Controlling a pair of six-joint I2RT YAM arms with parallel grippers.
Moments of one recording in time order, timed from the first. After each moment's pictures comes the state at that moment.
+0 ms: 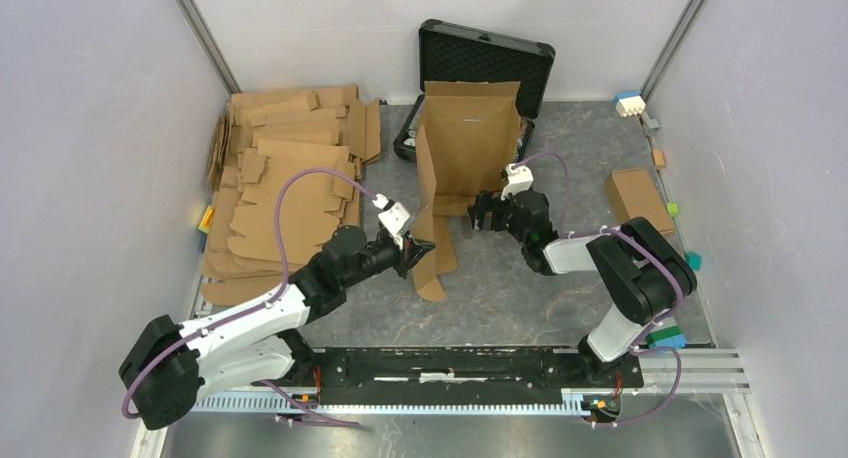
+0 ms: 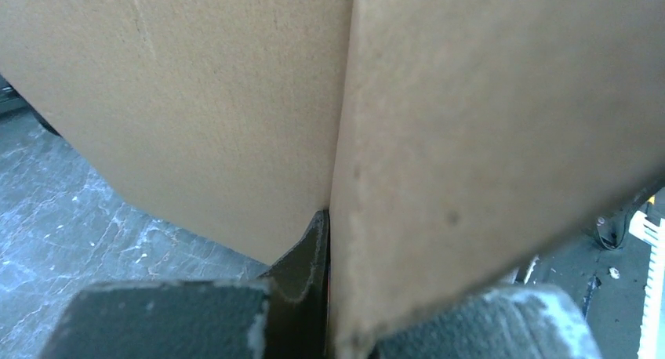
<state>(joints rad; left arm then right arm) -0.83 0.99 0.46 0.35 0.16 -0.12 0.48 1.67 0.55 0.75 0.05 0.25</state>
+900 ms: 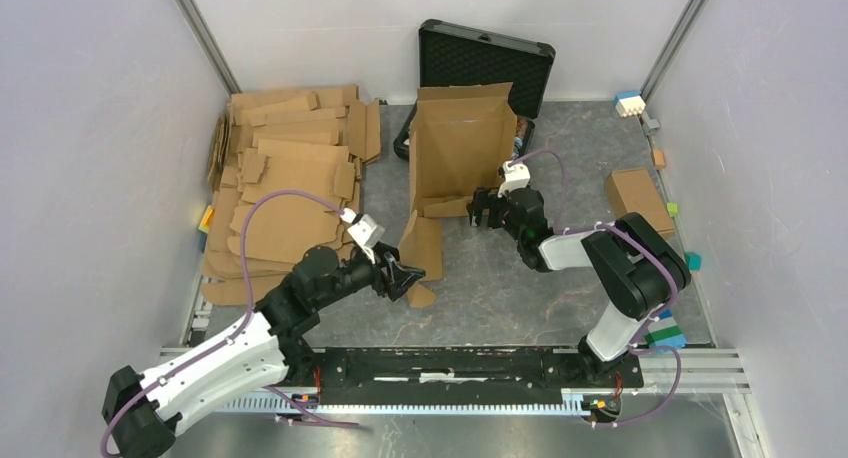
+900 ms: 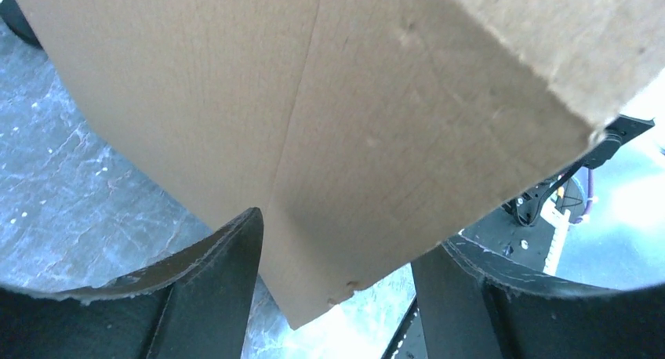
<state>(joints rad) -0.83 0.66 0.38 0.12 0.15 -0.30 0.50 1.70 0.59 0.74 0.11 0.26</state>
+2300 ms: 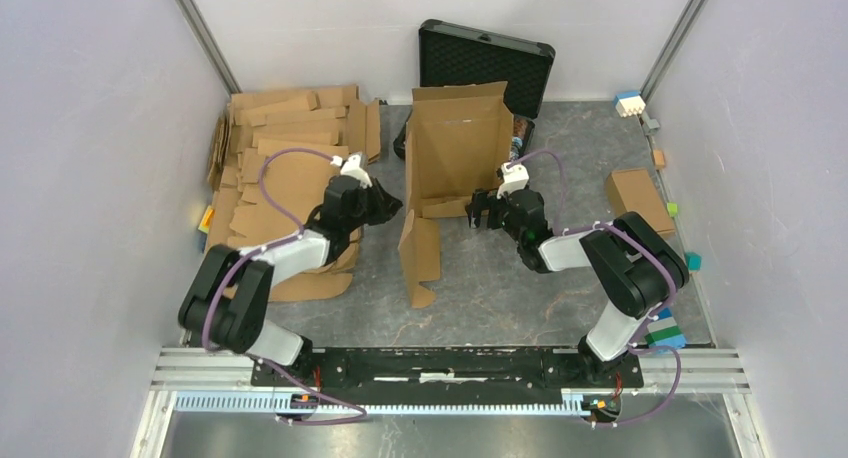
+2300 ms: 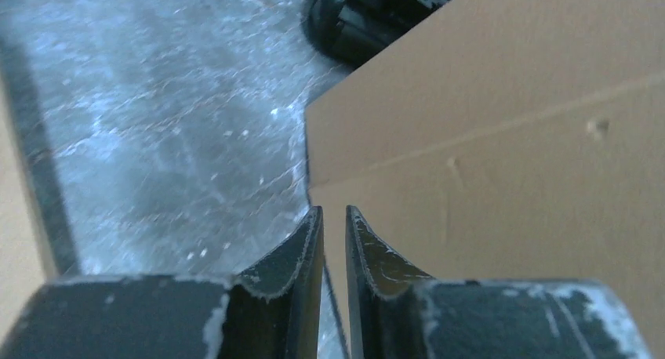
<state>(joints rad) -0.40 1.42 0.61 0.35 0.11 -0.59 0.50 1.71 0.59 0.77 0.10 0.23</state>
